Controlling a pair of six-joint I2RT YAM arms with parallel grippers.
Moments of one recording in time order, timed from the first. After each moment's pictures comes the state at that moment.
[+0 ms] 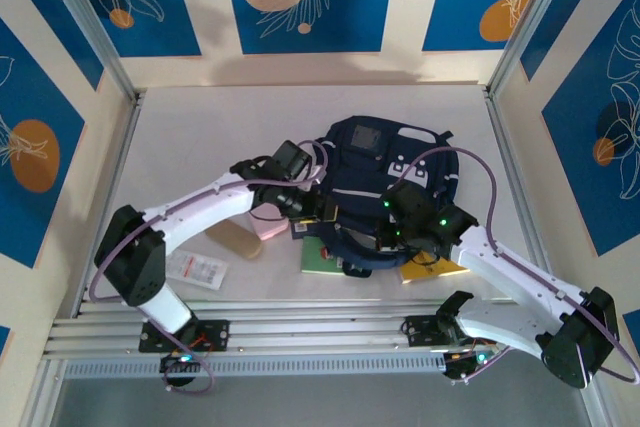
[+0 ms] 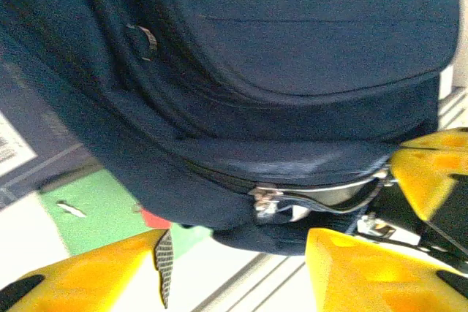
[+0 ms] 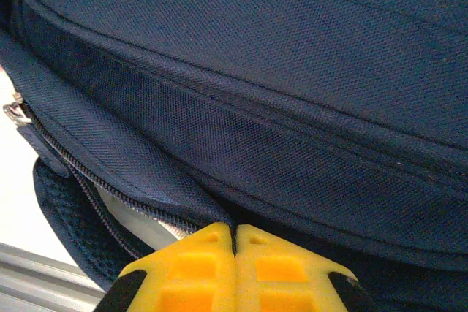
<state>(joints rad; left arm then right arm) -0.76 1.60 1.22 -0.65 0.46 -0.65 0.69 1.00 0.78 -0.88 0.01 0.64</state>
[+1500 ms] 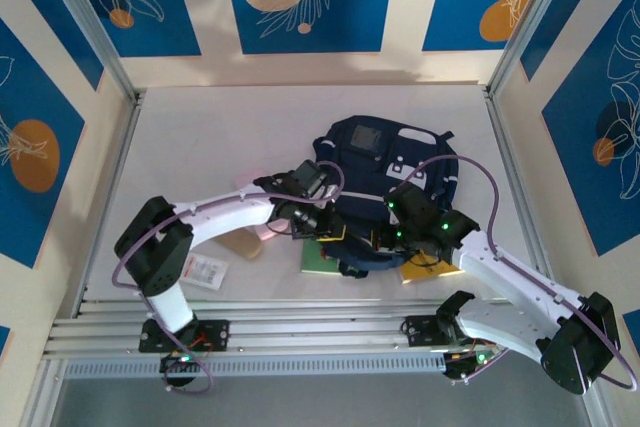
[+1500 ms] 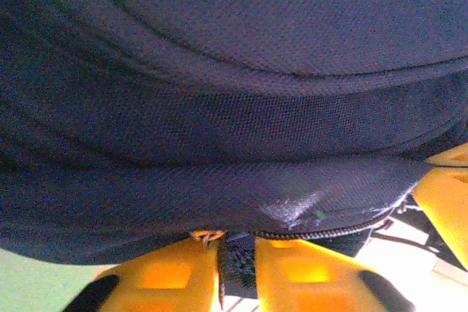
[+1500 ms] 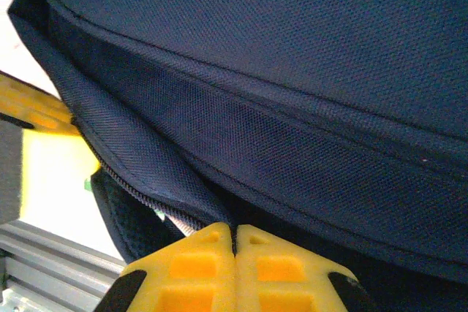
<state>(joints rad) -0.85 1.72 1.16 -0.50 0.50 -0.72 0.65 0.98 0.71 -0.77 -0.12 0.71</state>
